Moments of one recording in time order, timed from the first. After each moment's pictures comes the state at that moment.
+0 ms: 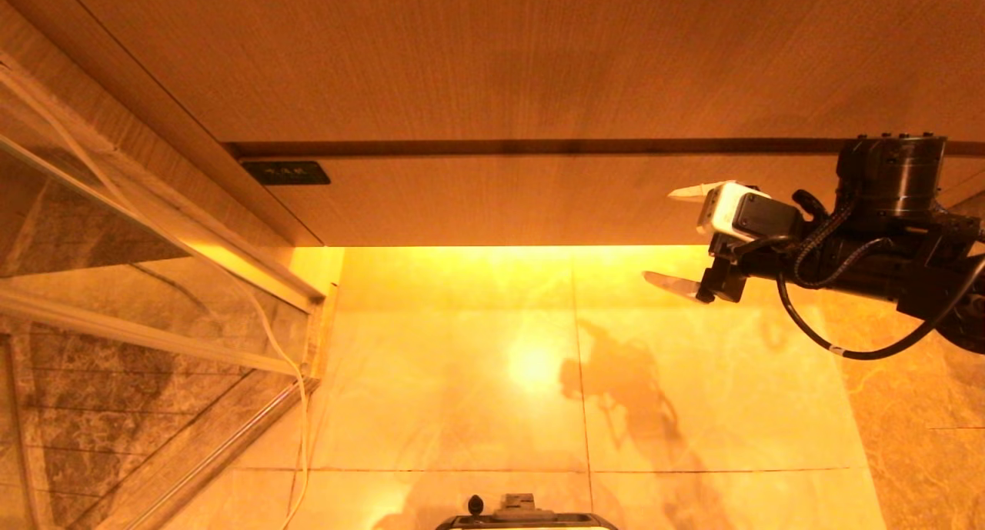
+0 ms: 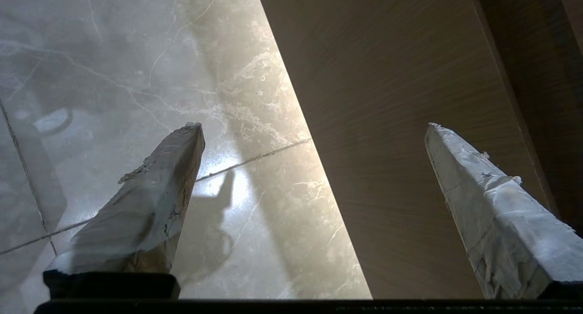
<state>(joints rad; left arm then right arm) 0.00 0.00 0.00 0.00 0.00 0.02 0.25 1.69 -1.00 -0.51 0.41 -1.03</state>
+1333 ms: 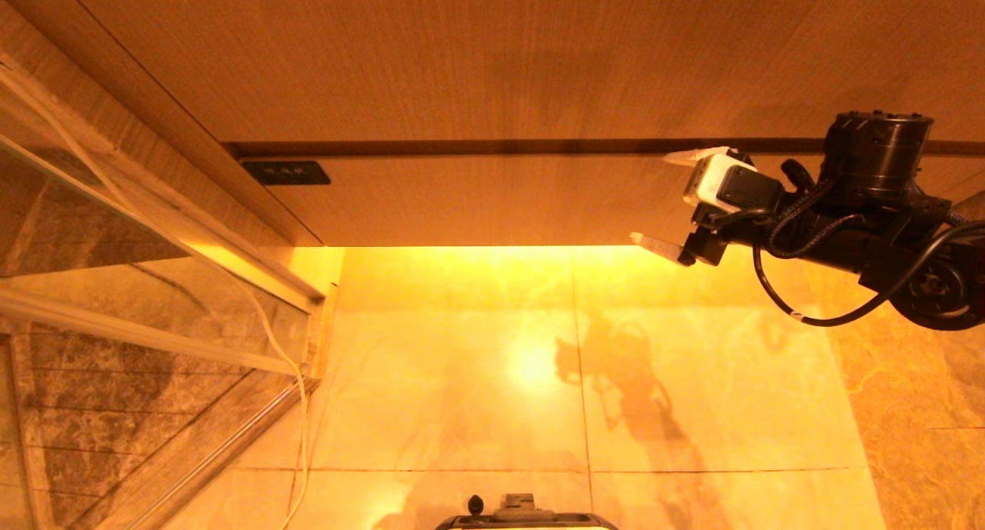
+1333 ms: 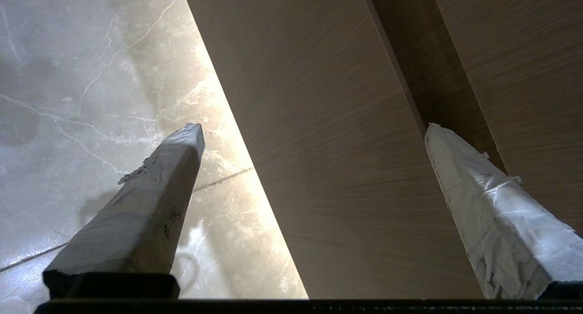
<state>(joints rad) 0.00 0.00 0.00 0.00 0.00 0.02 0.24 1.77 -1.10 -0.64 0.40 -1.04</state>
